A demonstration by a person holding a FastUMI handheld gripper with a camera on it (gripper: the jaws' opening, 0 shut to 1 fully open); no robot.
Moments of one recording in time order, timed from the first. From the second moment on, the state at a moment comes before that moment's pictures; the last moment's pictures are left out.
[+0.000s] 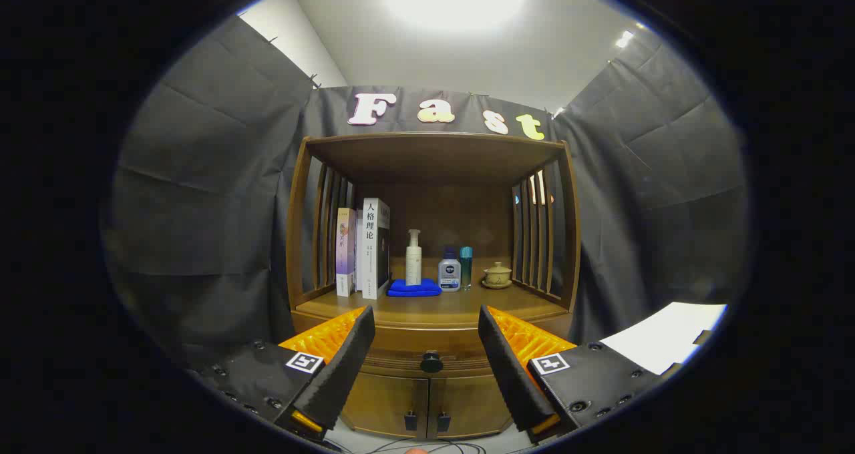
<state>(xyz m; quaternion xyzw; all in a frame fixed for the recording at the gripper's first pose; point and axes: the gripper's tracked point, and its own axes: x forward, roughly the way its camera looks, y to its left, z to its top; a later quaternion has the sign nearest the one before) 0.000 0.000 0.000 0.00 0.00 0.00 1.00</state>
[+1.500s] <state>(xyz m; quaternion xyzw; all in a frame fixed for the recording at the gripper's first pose) 0.042 0.000 -0.036 -0.01 0.03 -0.02 1.00</state>
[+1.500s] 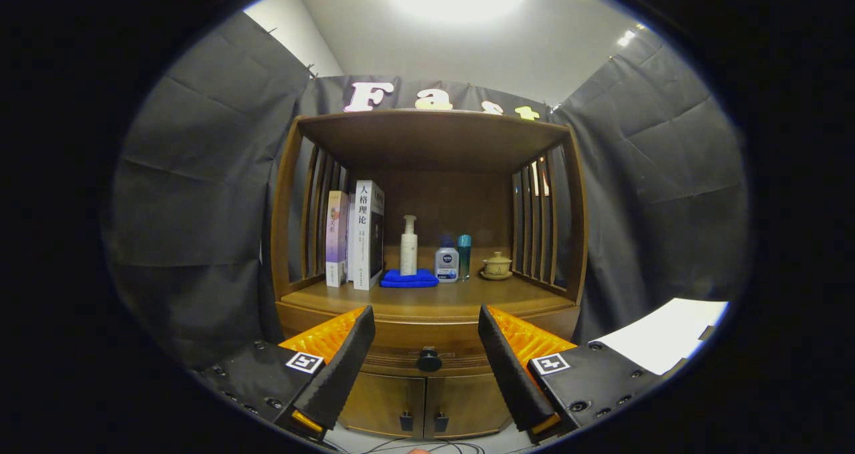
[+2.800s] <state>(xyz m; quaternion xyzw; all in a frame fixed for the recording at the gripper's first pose) 0.155 0.002 -0.208 0.00 0.20 -0.02 0.98</state>
